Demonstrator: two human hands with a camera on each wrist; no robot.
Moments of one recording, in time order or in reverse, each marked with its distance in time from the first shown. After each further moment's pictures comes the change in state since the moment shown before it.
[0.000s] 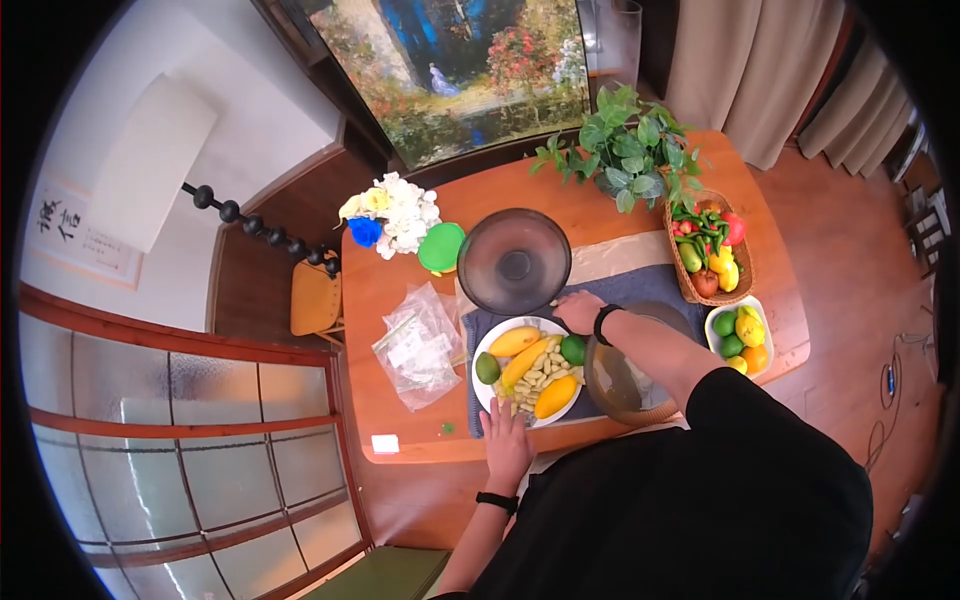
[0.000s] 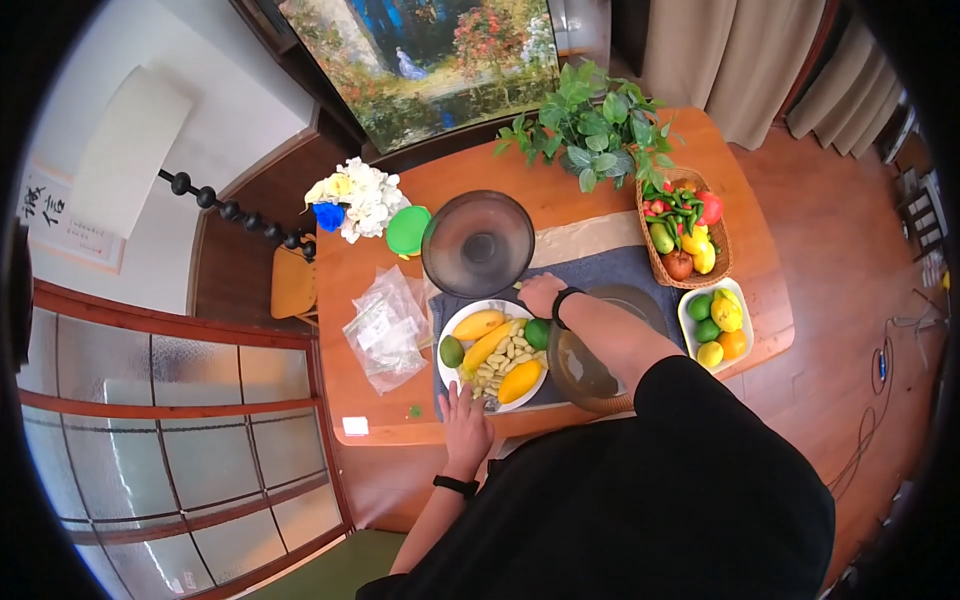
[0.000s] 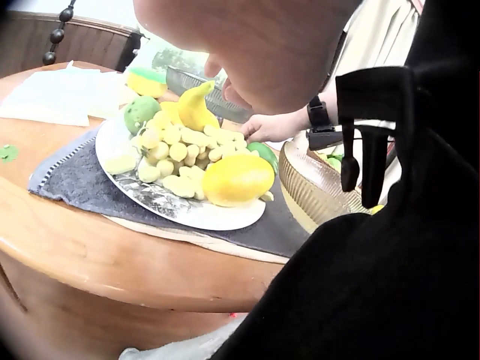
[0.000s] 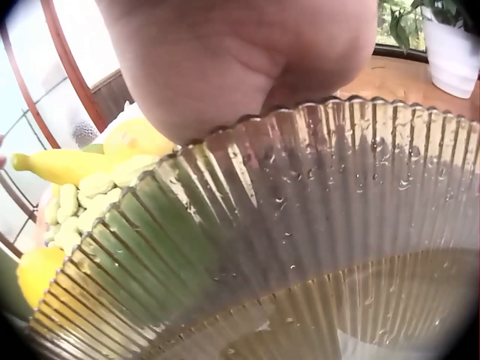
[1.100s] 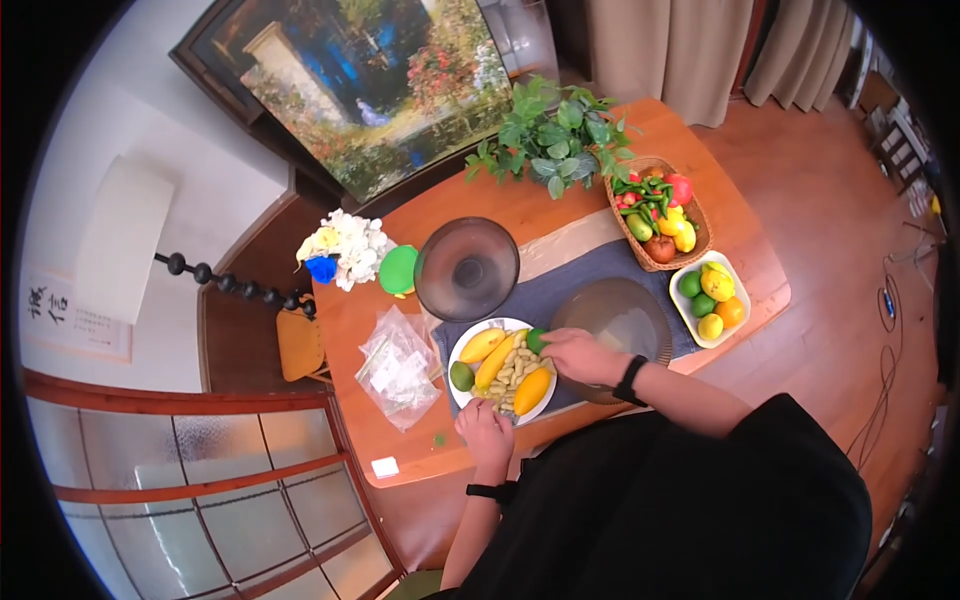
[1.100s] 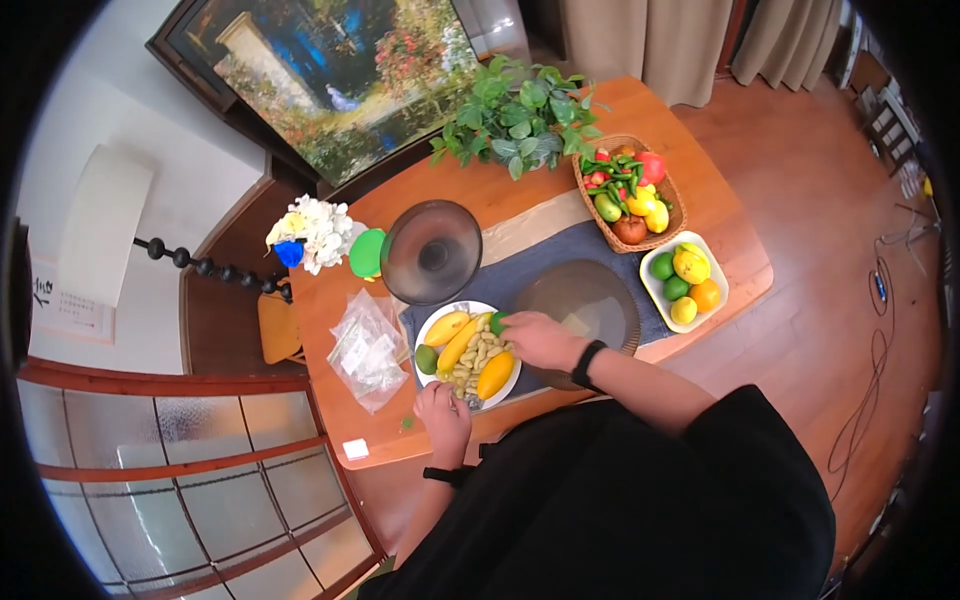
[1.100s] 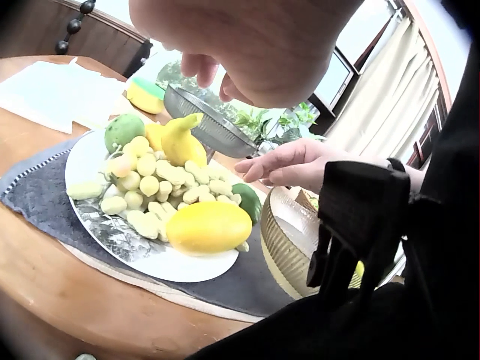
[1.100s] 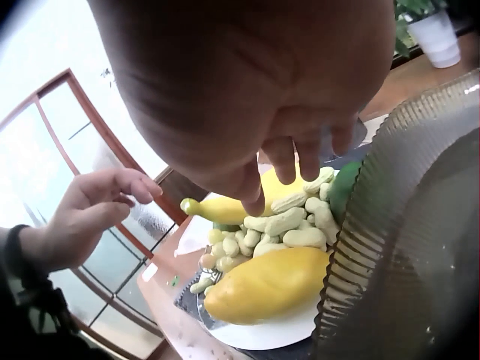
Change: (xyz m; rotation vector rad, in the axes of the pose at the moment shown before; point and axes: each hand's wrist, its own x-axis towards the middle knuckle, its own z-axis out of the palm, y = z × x) left_hand 0.026 0.011 -0.007 -0.087 0.229 -0.020; right_hand -0.154 -0.063 0.005 0.566 0.559 -0.029
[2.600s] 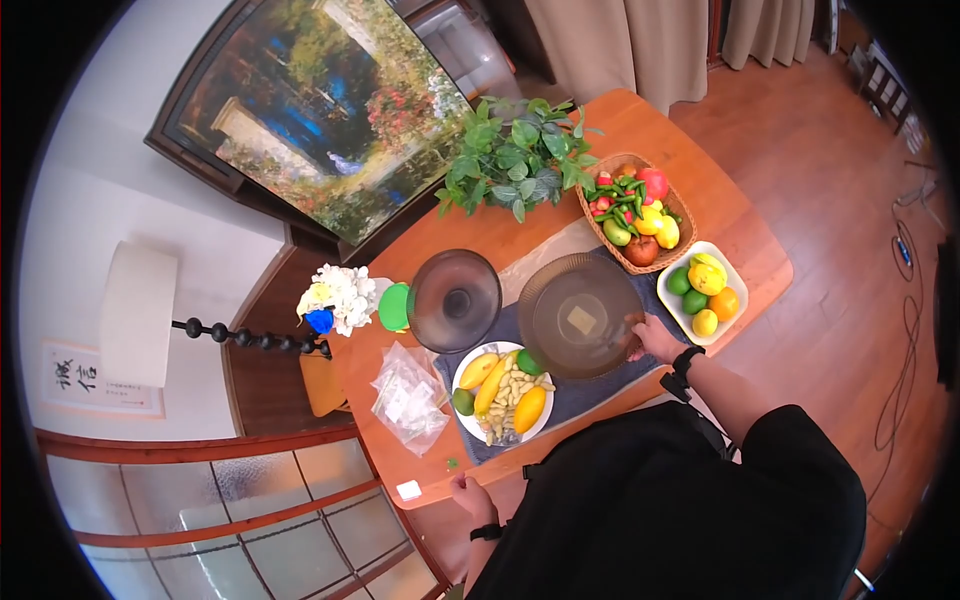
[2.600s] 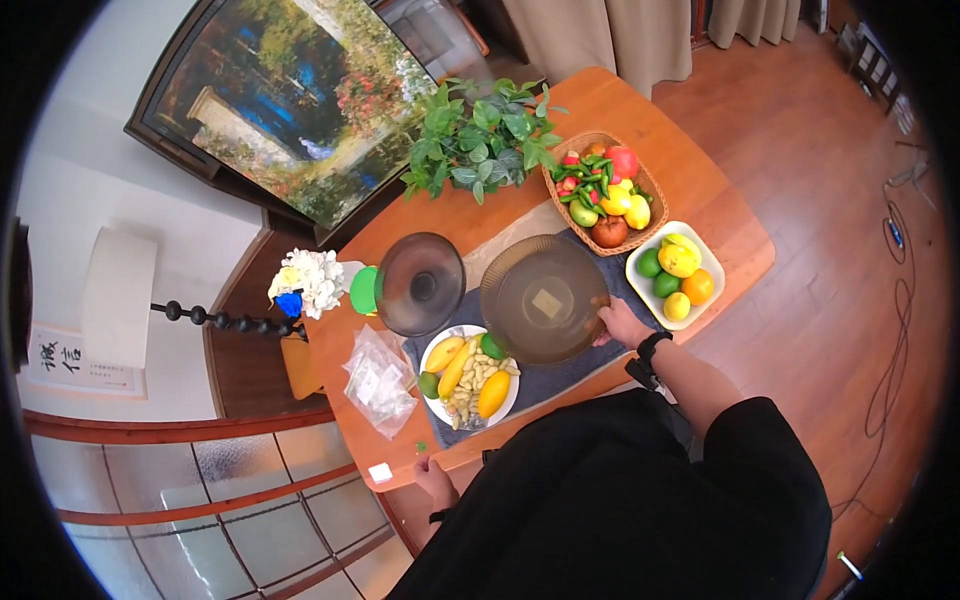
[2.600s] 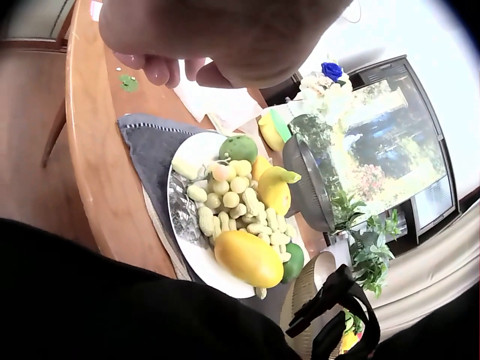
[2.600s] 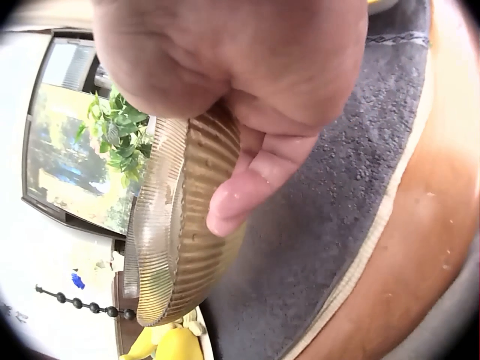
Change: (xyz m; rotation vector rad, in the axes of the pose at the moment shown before) left_hand -0.092 -0.073 0.004 -0.386 0.158 -1.001; right_hand -0.116 0.121 -0.054 1.140 0.304 0.831
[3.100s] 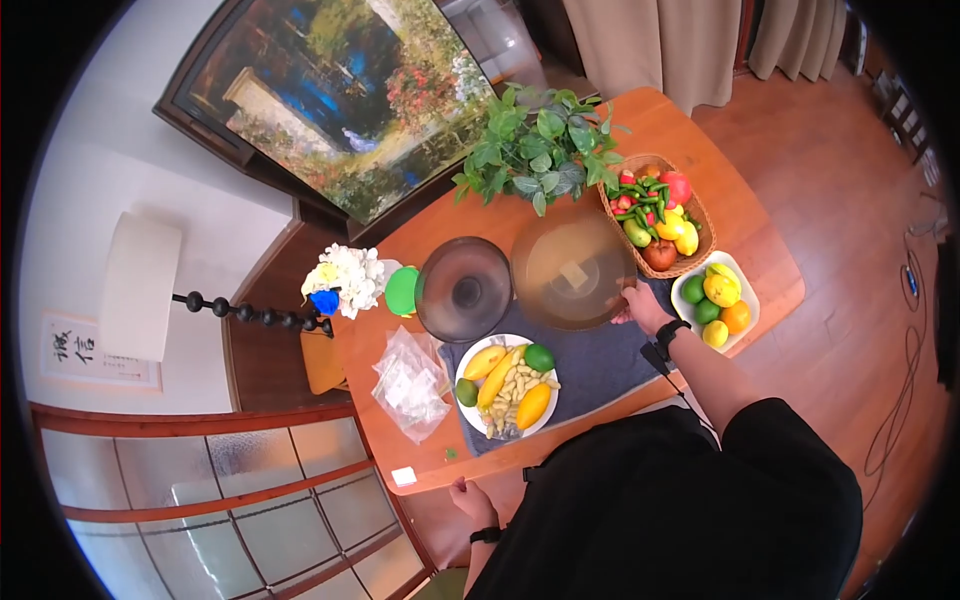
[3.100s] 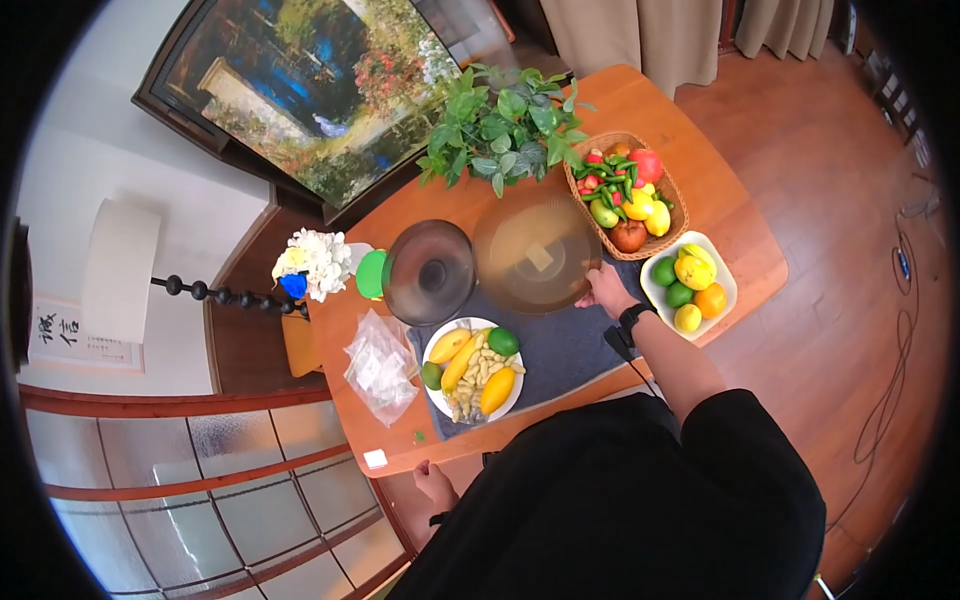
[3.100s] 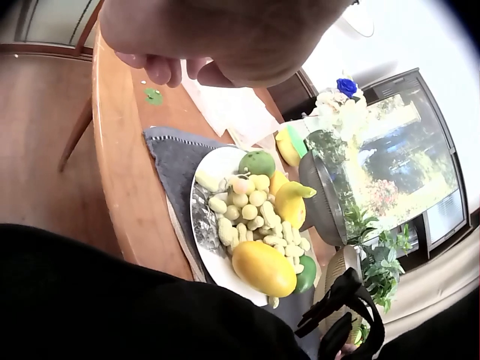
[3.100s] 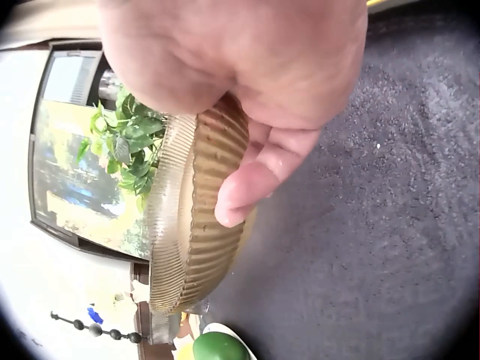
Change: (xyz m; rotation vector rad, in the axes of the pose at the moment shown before) left_hand -0.016 -0.013 -0.009 0.012 0.102 -0.025; right_hand 0.080 -0.039 0.026 0.126 0.060 -0.032
